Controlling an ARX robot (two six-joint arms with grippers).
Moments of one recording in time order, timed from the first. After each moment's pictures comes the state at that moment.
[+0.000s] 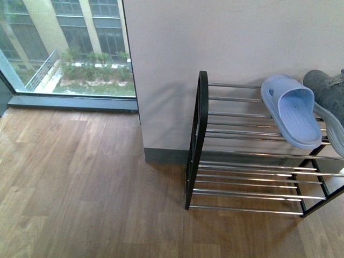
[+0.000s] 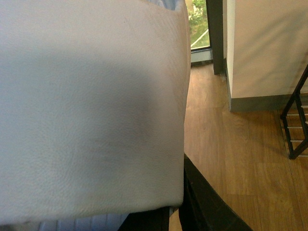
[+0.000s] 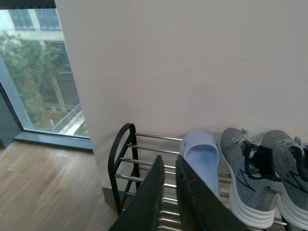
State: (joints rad) left arm -0.52 0.99 0.18 0.26 -0.60 -0.02; right arm 0.00 0.01 0.02 0.00 0.00 0.00
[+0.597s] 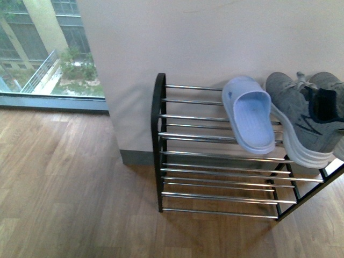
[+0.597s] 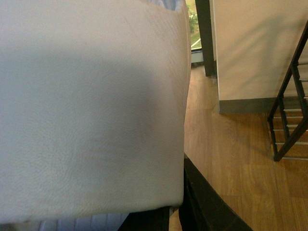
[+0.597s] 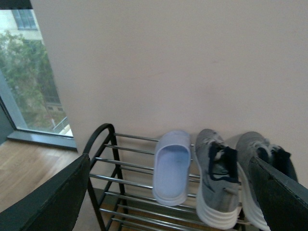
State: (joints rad) left arm -0.52 0.99 0.18 0.26 -0.60 -0.02; right arm 0.00 0.00 0.02 0.00 0.00 0.00
